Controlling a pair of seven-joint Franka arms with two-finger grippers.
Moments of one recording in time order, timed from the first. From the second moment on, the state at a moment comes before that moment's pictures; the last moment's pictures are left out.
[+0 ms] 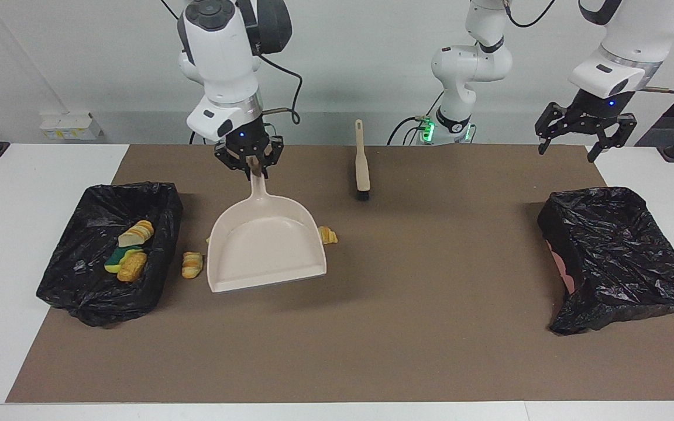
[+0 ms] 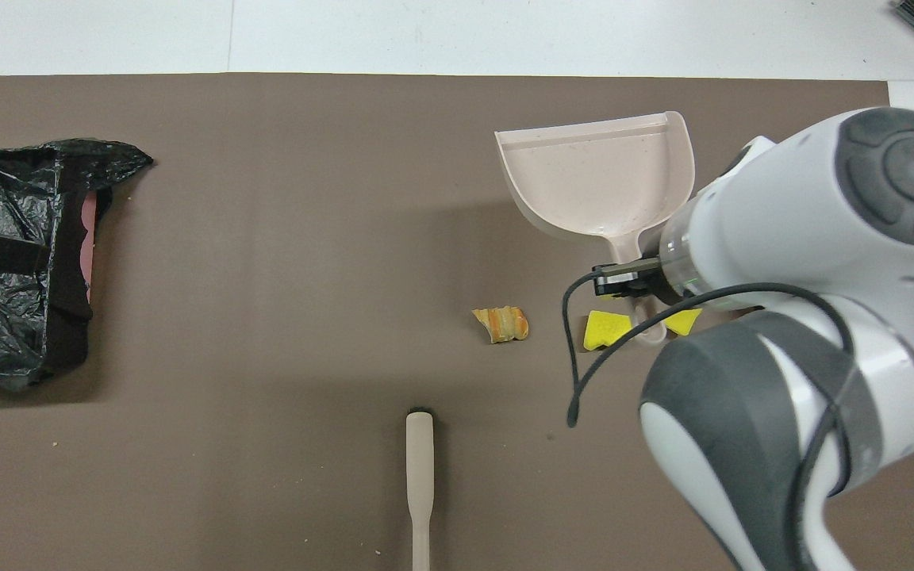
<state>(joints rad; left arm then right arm) -0.09 -0.04 0.02 -1.55 0.00 1.61 0.27 0.29 0.05 0.09 -1.65 0.02 1.72 0.31</state>
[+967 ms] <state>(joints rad) -0.09 -0.04 0.02 -1.55 0.00 1.61 0.27 0.54 0.43 0.09 -1.52 -0.02 1.99 0.67</state>
